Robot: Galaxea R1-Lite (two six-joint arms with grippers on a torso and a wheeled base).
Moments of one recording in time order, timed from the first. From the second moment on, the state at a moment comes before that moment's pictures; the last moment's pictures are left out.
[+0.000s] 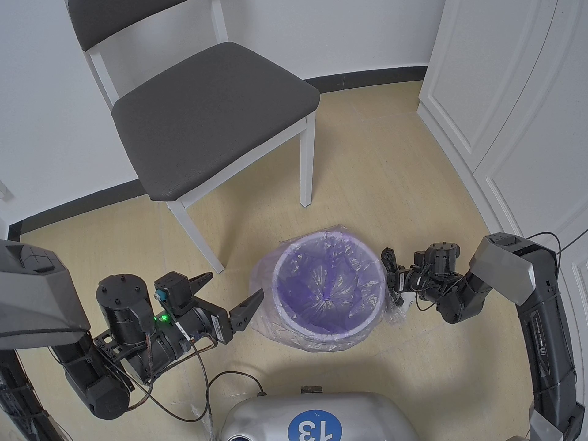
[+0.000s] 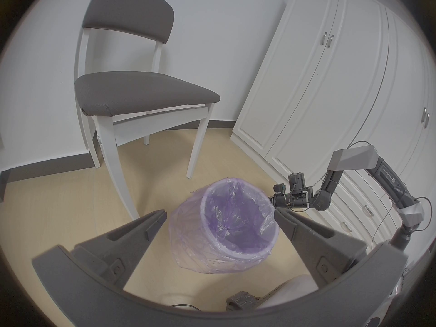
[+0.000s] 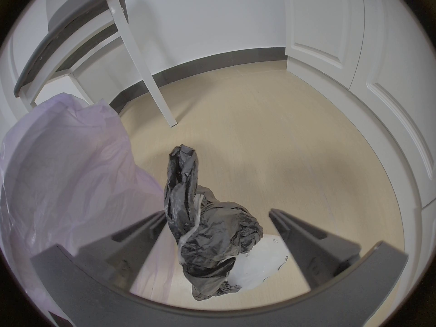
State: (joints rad) left arm -0.52 1.97 -0.26 -1.55 -0.03 -0.11; right arm 0.17 2.69 -1.28 -0.99 0.08 0.08
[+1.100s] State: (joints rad) left arm -0.53 1.99 -0.23 -1.55 -0.03 -0.10; right arm 0.17 2.75 -1.22 -1.39 0.10 0.05
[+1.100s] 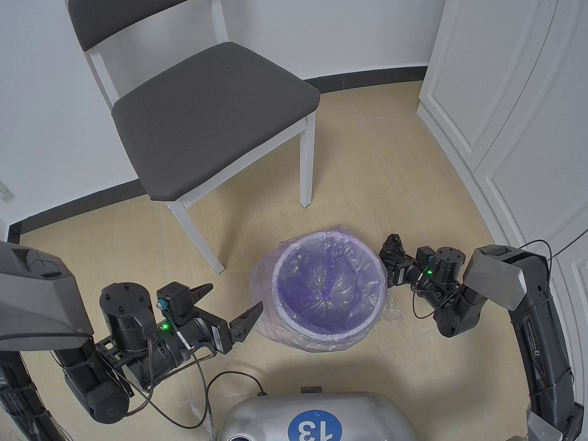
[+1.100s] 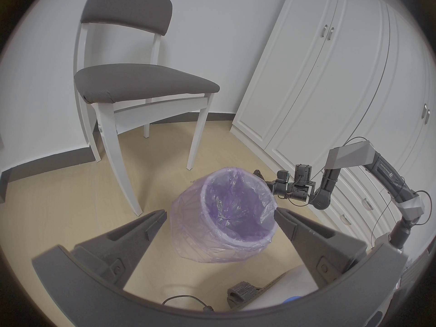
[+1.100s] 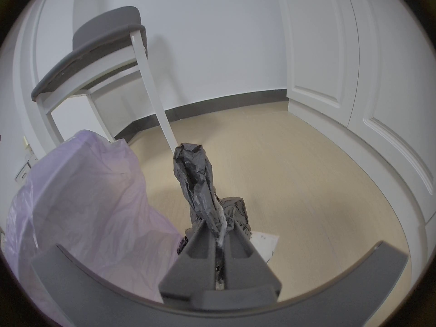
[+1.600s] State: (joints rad) left arm -0.51 1.98 -0.26 -1.55 0.06 -0.10; right arm 0.13 2.30 -0.95 -1.34 0.19 0.02
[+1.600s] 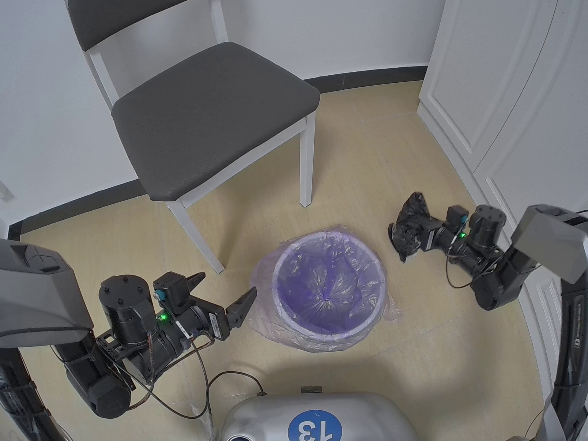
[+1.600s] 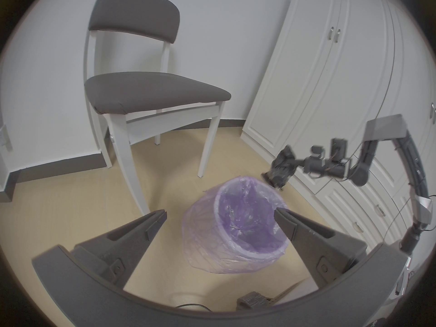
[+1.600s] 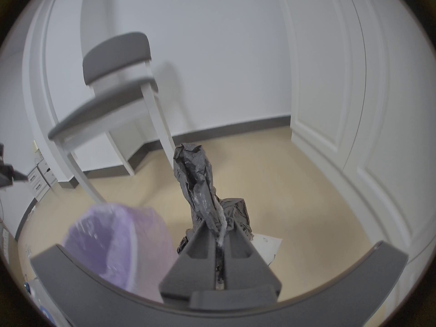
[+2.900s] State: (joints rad) left arm -0.34 1.65 -0.20 -1.55 -0.20 0.13; right arm 0.65 2.04 -0.59 -1.37 -0.03 0.03
